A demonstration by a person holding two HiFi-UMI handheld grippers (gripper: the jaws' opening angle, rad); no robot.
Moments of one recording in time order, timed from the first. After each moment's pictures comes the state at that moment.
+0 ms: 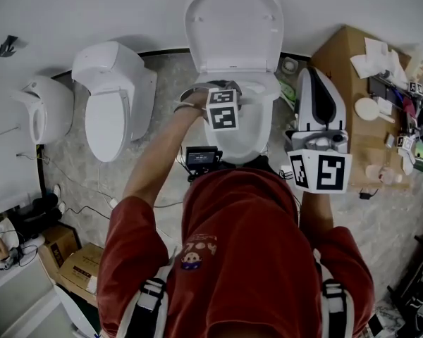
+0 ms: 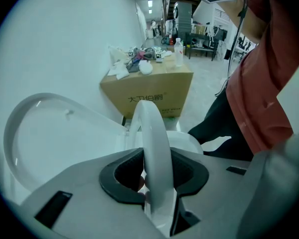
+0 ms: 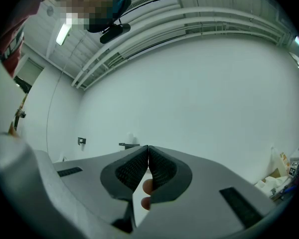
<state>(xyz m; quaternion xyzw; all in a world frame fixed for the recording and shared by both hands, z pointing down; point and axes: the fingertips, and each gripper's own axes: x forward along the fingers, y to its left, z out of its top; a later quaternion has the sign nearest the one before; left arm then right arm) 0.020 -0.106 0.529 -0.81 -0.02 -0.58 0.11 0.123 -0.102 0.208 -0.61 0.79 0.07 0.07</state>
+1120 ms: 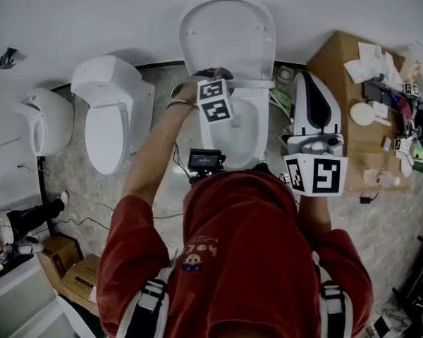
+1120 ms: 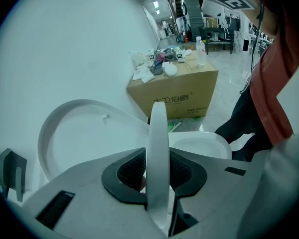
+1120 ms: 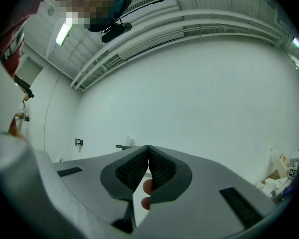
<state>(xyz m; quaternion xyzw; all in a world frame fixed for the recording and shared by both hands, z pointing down) 0.026 -0.196 0.493 -0.81 0.09 -0.56 0.17 0.137 -0.112 0.202 -0.61 0.78 0.08 0.08</state>
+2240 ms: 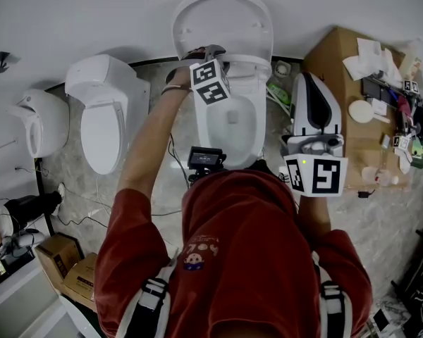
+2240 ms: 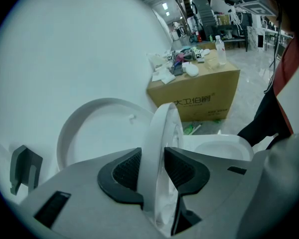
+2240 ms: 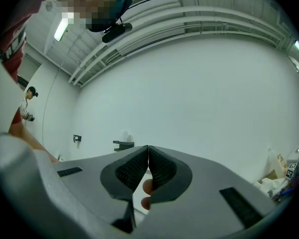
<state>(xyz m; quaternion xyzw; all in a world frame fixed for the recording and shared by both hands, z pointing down) 0.030 -0.270 0.472 -0.80 0.18 -0.53 0.20 0.143 -0.126 0.214 -0.62 0.78 0.07 0.06</state>
